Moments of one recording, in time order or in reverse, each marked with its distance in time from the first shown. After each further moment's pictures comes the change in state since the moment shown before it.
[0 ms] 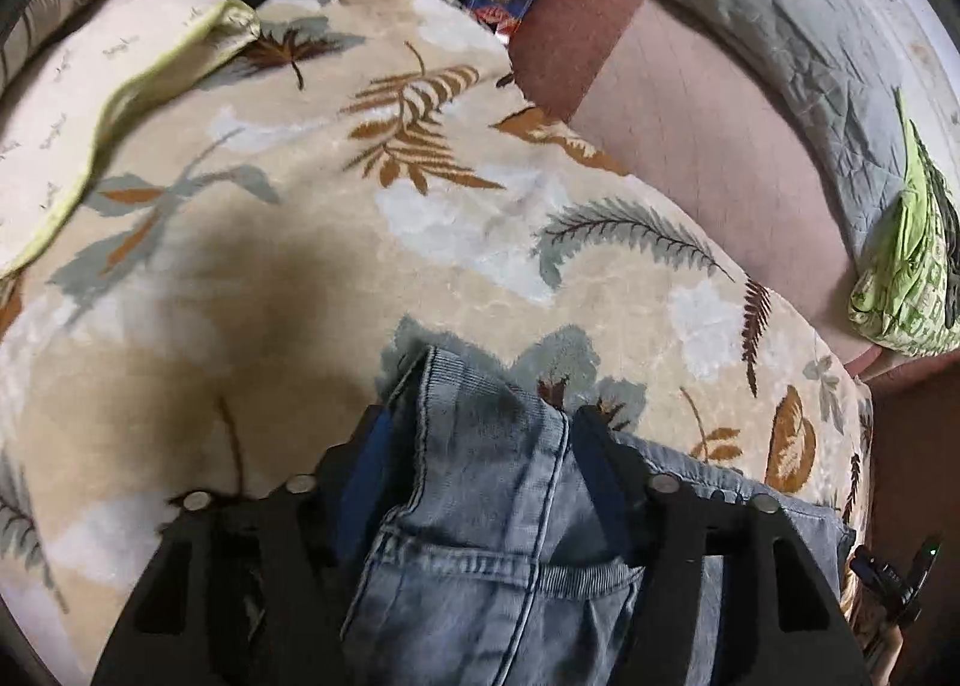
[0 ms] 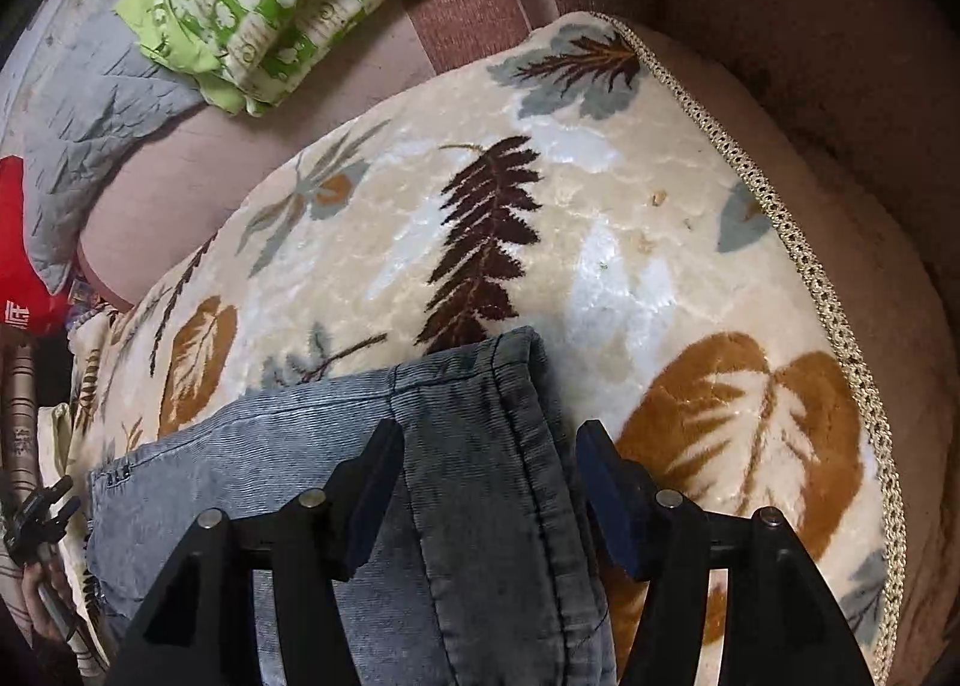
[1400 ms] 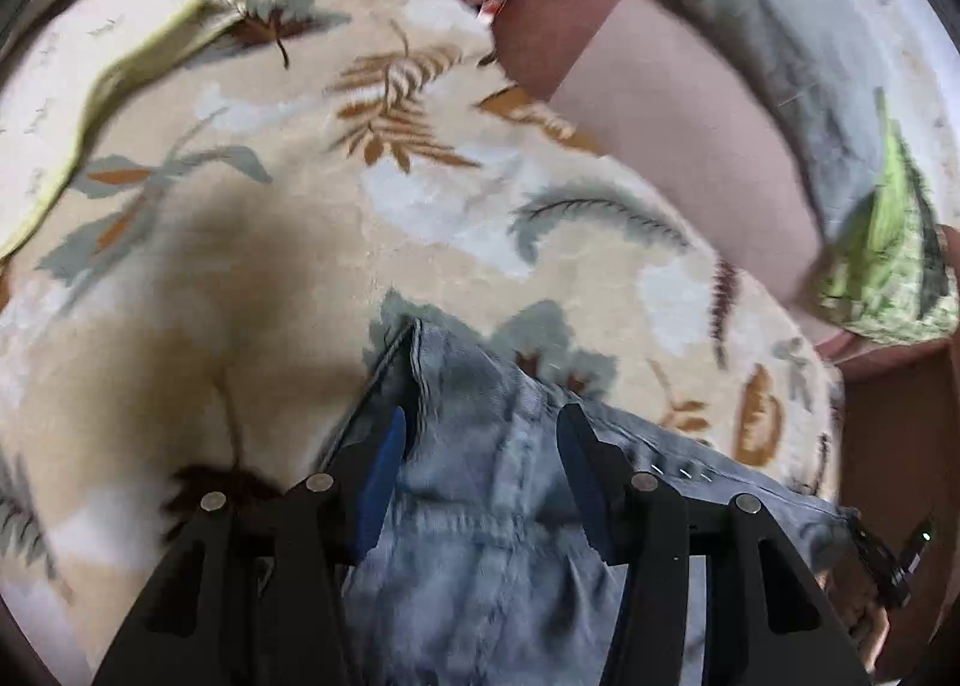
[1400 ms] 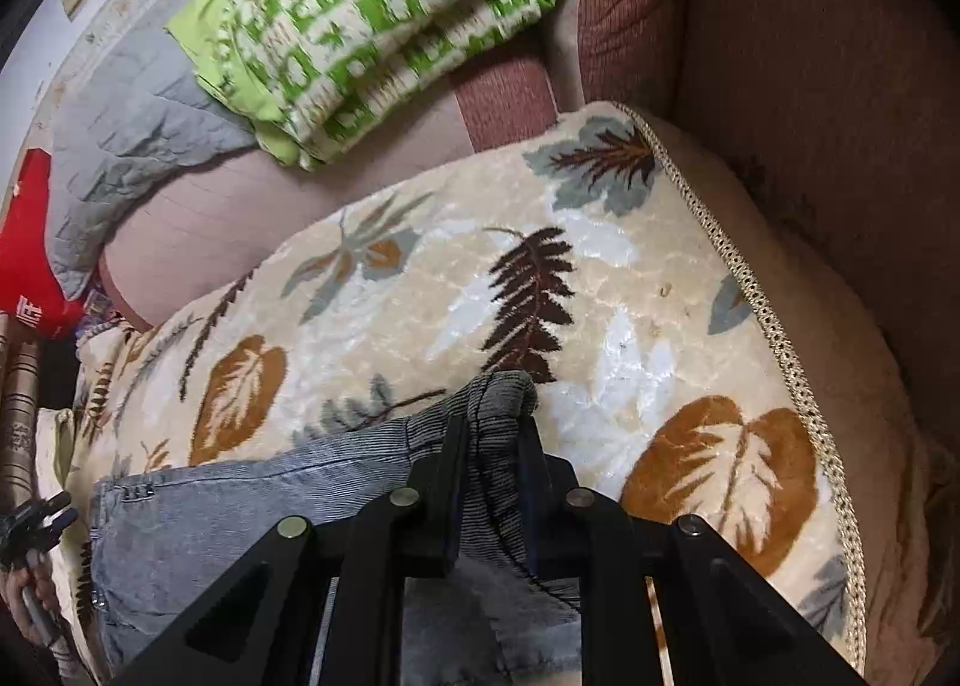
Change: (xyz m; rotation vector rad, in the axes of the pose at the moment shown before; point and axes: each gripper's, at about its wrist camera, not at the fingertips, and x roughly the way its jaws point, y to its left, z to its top) left arm -0.003 0.003 0.010 -0.007 0.071 -0.052; right arm -0.054 0.030 0.003 -0.051 -0.139 -0.030
